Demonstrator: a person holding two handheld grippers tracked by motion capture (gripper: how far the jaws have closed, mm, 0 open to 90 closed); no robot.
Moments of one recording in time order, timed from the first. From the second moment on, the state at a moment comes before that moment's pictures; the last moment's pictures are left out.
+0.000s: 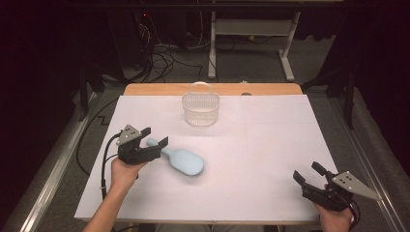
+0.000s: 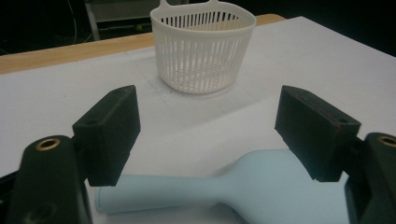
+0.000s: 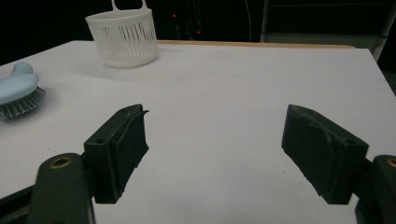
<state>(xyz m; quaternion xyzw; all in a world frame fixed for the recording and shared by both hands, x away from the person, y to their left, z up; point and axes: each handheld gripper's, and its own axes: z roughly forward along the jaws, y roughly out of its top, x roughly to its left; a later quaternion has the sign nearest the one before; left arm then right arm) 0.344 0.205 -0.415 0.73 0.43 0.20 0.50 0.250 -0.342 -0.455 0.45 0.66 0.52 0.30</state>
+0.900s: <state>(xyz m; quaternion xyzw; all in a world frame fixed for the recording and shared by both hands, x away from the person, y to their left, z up) 0.385 0.186 -0.393 0.79 0.44 0.19 0.39 0.251 -0.342 -0.455 0.45 0.66 0.52 0.29</state>
